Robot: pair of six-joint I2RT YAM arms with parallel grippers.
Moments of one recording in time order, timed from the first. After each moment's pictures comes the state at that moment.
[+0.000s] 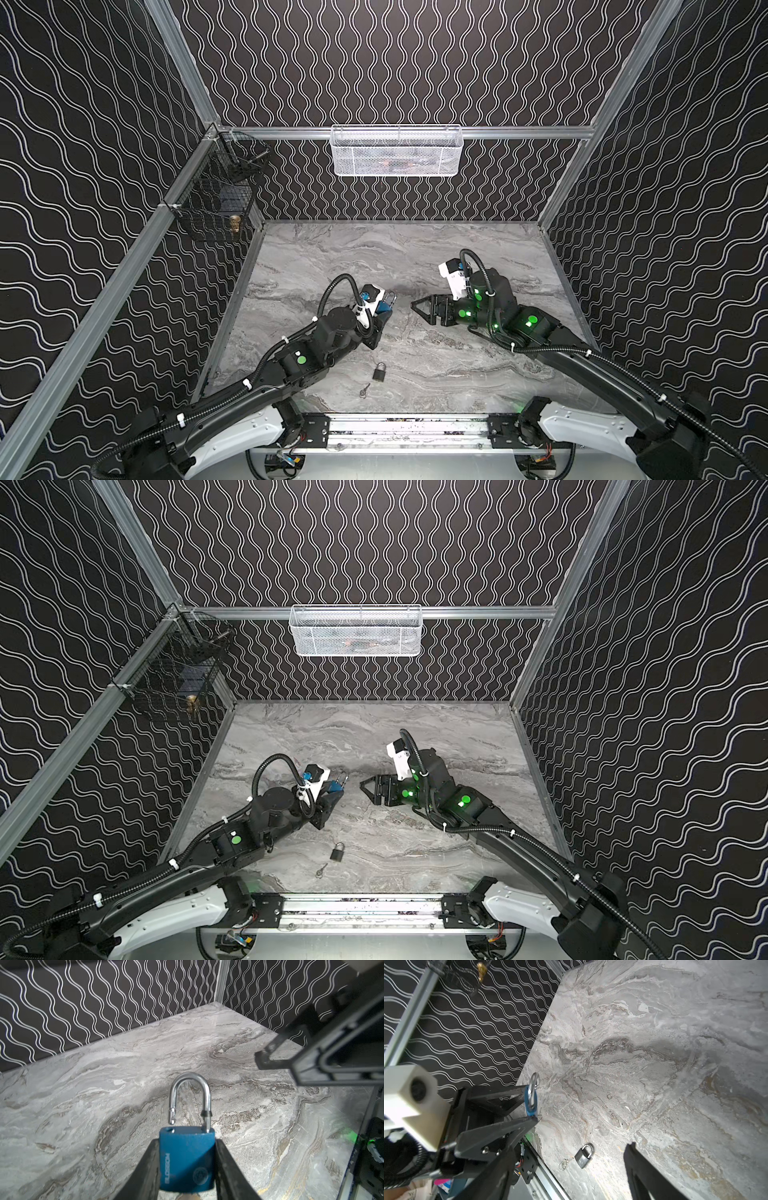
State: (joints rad) left arm -0.90 0.87 0.60 -0.06 -0.21 -0.10; right arm 0.75 1.12 0.97 -0.38 -0.27 0.61
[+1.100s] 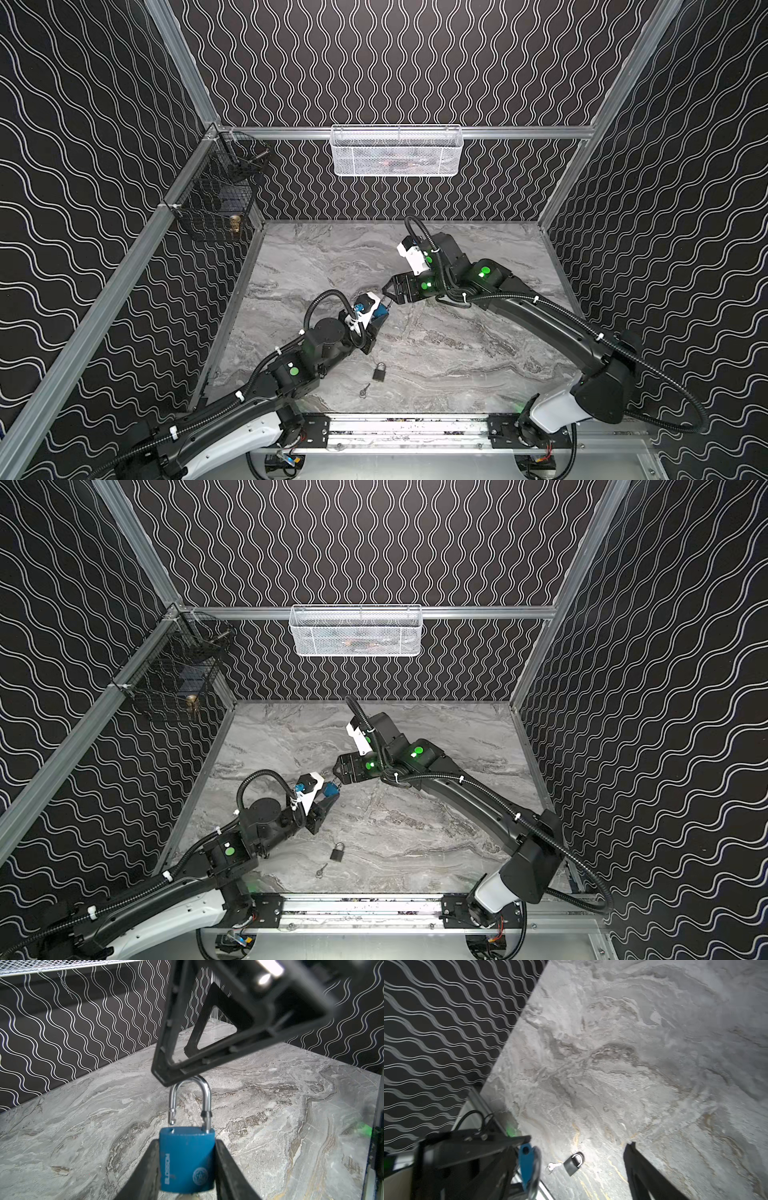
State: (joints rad) left arm -0.90 0.78 0.49 0.06 -0.21 0.02; right arm 0.82 1.55 1.50 -0.71 -0.20 0.44
